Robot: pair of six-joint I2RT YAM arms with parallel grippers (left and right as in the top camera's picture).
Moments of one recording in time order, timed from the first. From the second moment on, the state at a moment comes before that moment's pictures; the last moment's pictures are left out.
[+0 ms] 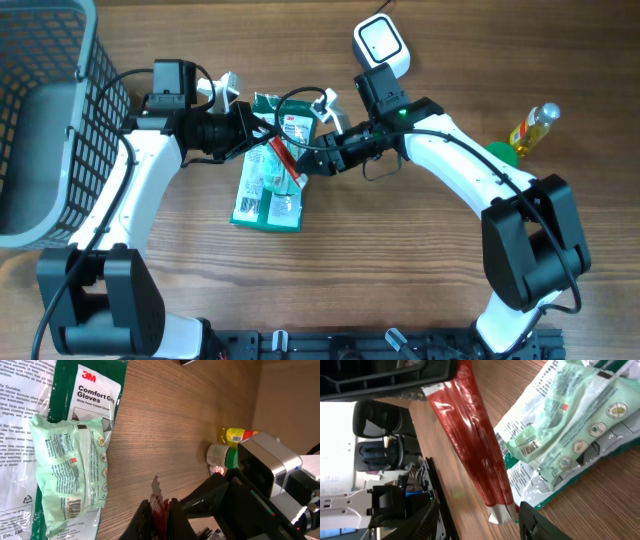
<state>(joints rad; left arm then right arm) -0.04 1.63 1.19 -0.69 0.76 -0.42 0.47 1.90 1.33 -0.58 -0.95 0.11</state>
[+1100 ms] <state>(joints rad) 0.21 1.63 1.19 -0.53 1.50 -0.52 0.41 1.90 1.33 -0.15 -1.52 0.41</state>
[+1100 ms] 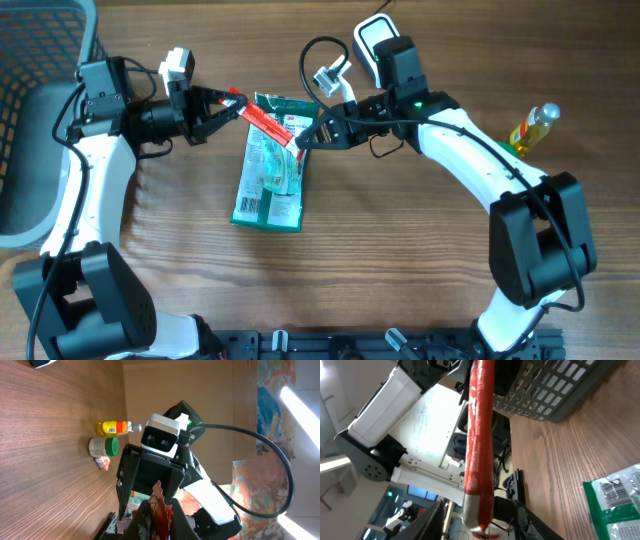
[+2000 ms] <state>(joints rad) 0.21 1.63 1.19 -0.52 1.48 -0.52 0.44 1.90 1.33 -0.07 -1.45 0.47</state>
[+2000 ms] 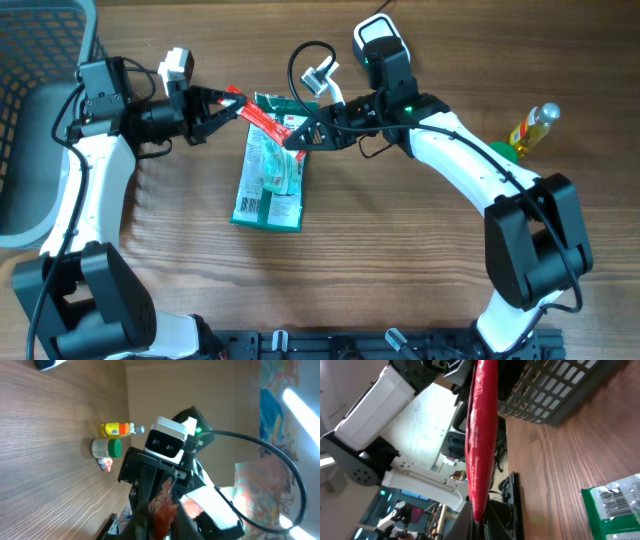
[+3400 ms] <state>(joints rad) 0.29 1.63 1.19 -0.54 0.67 -0.52 0.44 1.57 1.33 -1.30 -1.04 -0.56</state>
